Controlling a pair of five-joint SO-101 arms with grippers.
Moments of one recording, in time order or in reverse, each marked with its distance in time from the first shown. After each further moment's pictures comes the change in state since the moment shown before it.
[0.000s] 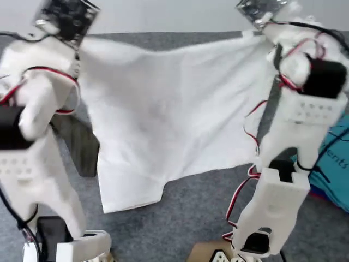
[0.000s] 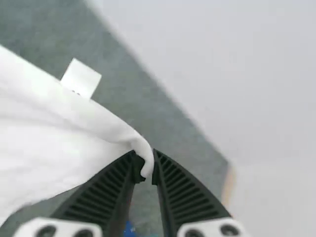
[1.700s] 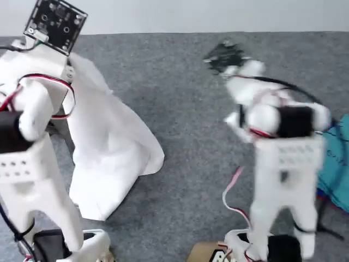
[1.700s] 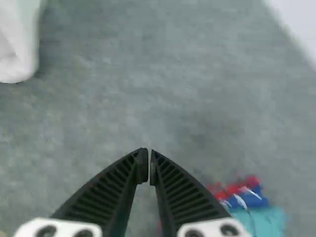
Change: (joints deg) left arm -5.1 -7.0 22.7 -5.5 -0.4; right arm -16.5 -46.3 83.3 -7.8 -14.2
